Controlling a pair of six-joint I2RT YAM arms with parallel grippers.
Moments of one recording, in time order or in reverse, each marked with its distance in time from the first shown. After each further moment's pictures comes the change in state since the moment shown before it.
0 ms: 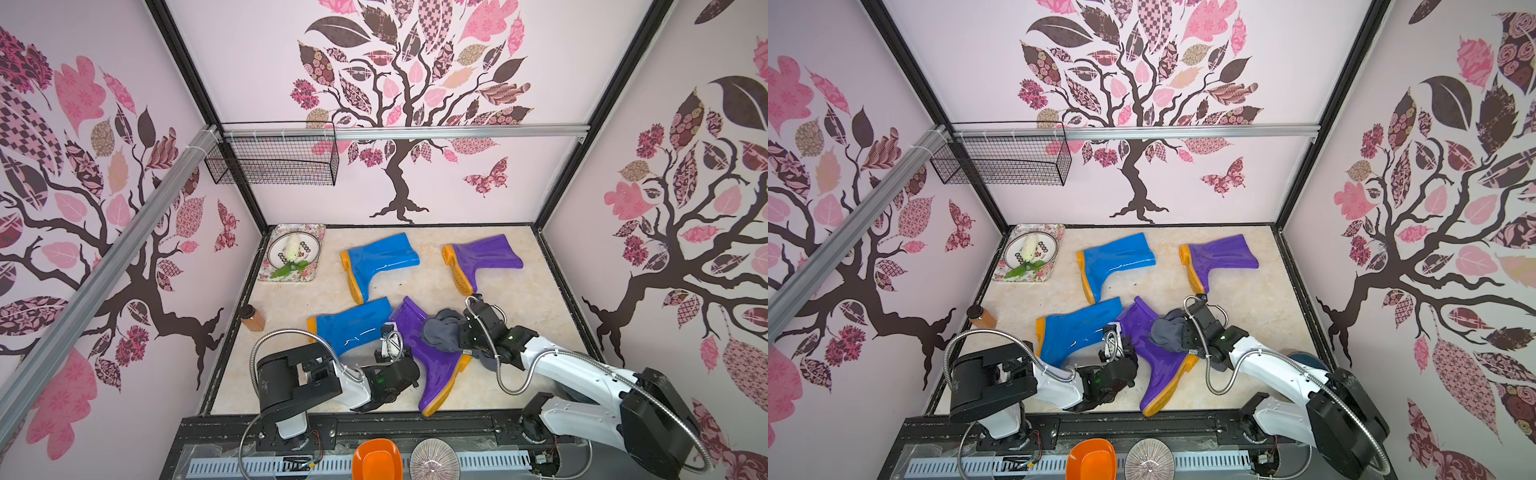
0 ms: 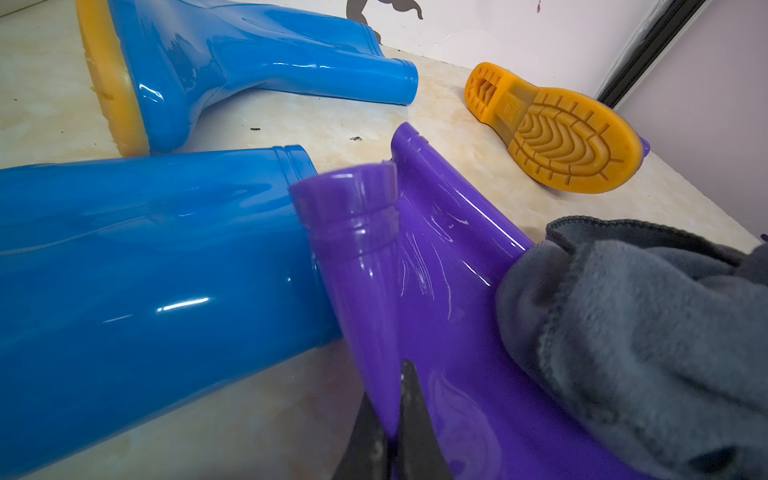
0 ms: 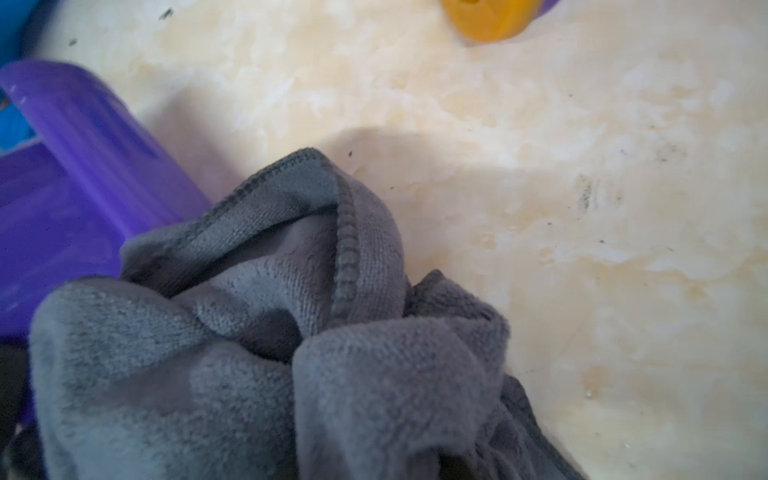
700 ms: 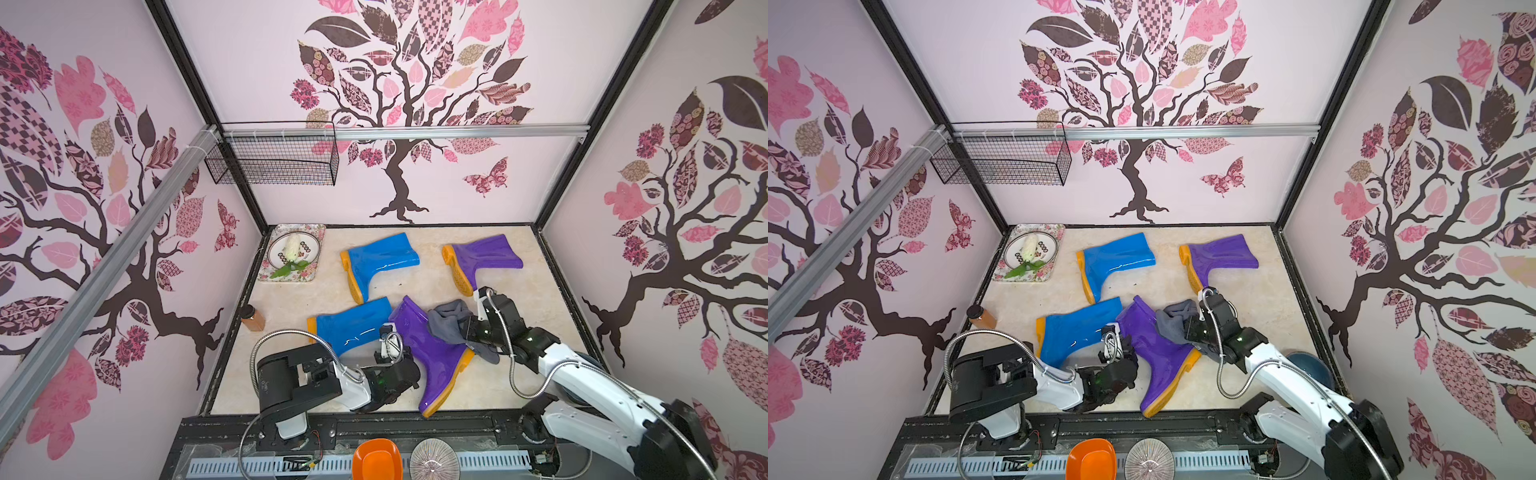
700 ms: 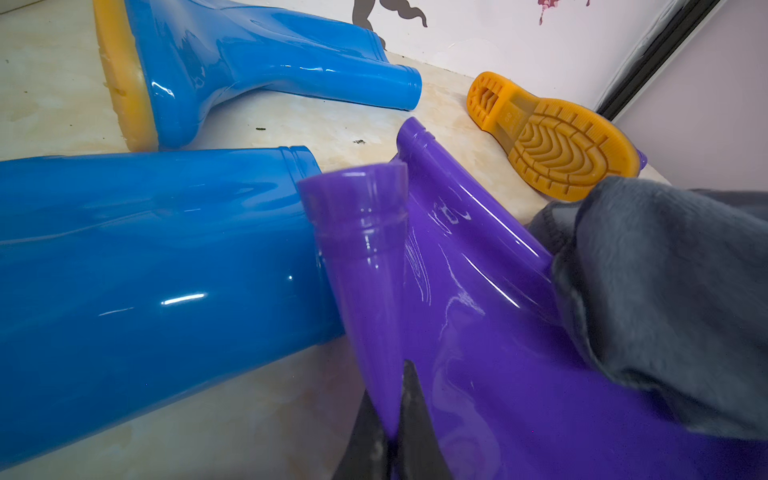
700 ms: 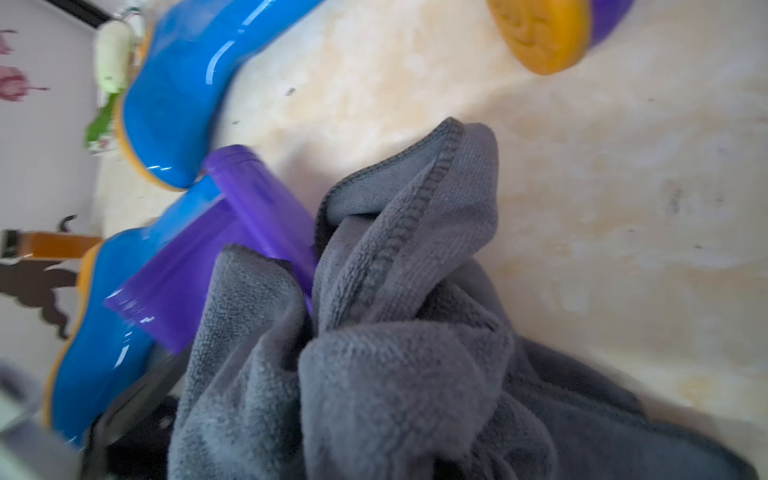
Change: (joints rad) left arm -0.011 0.000 0.000 -0.001 -0.023 -0.041; right arm -0.038 -0.200 0.010 -0.003 -0.274 0.102
